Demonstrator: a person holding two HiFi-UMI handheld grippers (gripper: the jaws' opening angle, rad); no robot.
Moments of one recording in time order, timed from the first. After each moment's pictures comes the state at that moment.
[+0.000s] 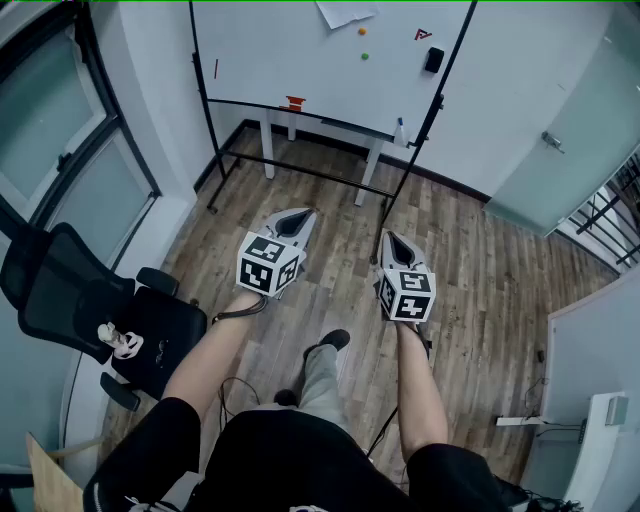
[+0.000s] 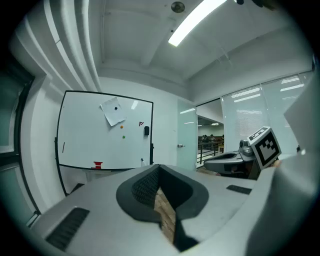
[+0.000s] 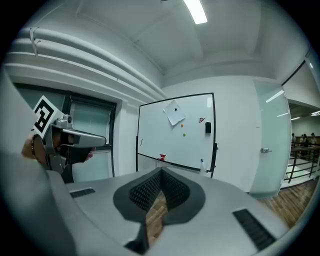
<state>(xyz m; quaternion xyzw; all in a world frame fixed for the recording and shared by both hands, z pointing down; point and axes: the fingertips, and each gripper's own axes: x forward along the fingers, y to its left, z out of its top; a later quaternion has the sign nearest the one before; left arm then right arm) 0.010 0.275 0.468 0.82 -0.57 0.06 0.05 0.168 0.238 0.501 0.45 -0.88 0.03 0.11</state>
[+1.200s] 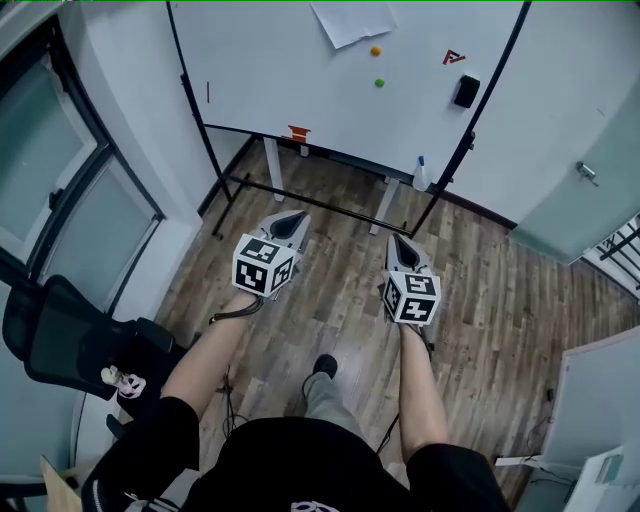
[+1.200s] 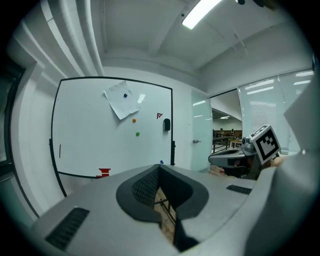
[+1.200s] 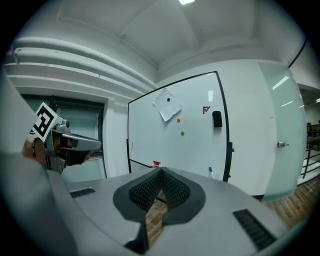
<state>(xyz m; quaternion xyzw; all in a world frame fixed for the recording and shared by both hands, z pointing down) -0.075 0.006 0.472 0.80 -0.59 0.09 0.07 0.103 -0.042 0.502 0.44 -0.89 0.06 0.10</state>
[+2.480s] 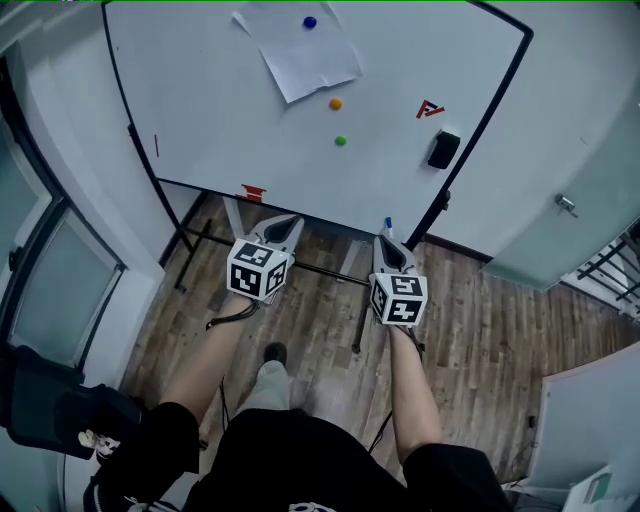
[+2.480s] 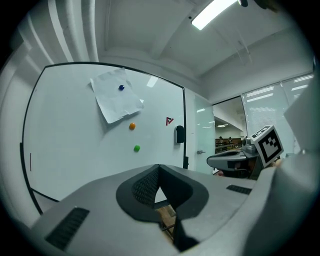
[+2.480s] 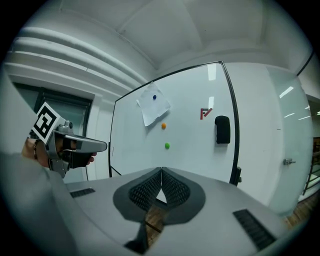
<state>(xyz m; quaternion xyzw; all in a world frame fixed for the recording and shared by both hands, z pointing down) -0.085 -0.245 0.434 0.82 -0.57 0.04 0.05 0.079 -0.280 0.452 0.45 -0.89 0.01 0.09</state>
